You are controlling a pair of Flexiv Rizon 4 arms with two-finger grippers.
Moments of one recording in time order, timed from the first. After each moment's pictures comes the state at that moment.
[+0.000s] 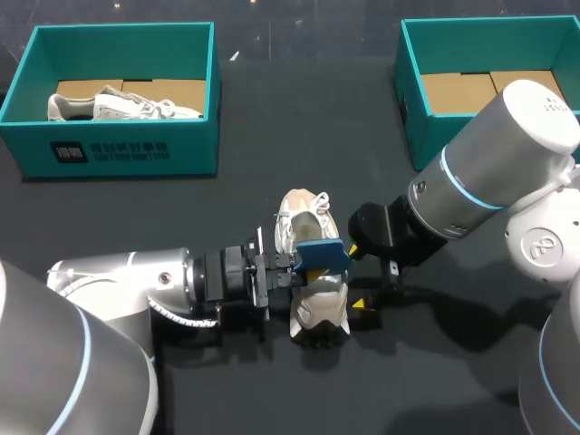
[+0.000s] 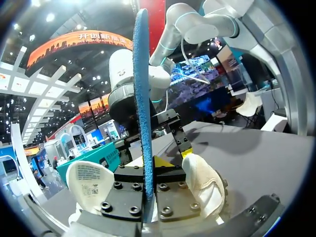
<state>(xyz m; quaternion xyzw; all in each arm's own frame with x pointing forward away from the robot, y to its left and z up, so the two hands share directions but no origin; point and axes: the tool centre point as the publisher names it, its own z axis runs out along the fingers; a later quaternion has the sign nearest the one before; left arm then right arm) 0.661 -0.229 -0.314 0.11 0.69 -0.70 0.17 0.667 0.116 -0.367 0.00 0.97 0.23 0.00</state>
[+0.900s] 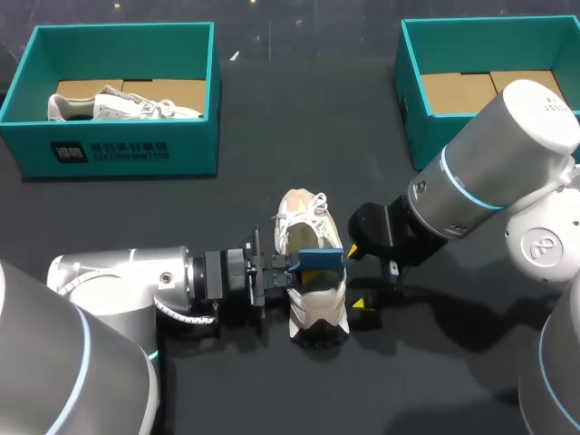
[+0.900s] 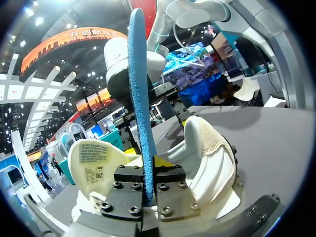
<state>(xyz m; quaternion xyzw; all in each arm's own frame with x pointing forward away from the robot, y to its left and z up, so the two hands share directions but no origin) 0.680 -0.221 -0.348 0.14 0.71 -0.66 0.20 0.667 0.116 -0.367 0.00 0.97 0.23 0.00</state>
